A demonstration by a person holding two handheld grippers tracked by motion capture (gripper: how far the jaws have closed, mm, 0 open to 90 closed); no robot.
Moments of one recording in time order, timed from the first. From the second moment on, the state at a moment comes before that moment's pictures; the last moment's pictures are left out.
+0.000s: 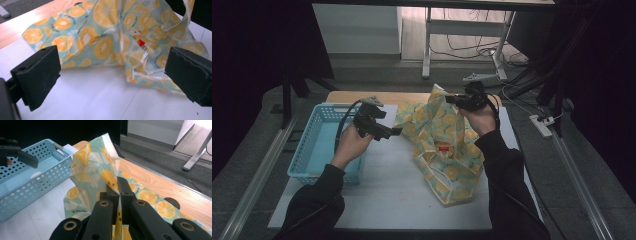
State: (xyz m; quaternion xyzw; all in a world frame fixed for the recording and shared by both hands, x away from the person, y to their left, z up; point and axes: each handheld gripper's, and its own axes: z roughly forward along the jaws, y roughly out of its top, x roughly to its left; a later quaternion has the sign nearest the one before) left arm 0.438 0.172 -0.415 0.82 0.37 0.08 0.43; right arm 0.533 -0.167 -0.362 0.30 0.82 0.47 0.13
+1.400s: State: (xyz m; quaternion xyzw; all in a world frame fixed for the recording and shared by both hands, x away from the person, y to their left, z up) left arm 0.437 0.275 -0.492 0.82 0.49 0.14 0.27; right arm 0.532 -0.166 -0.365 0.30 0.82 0.47 0.13
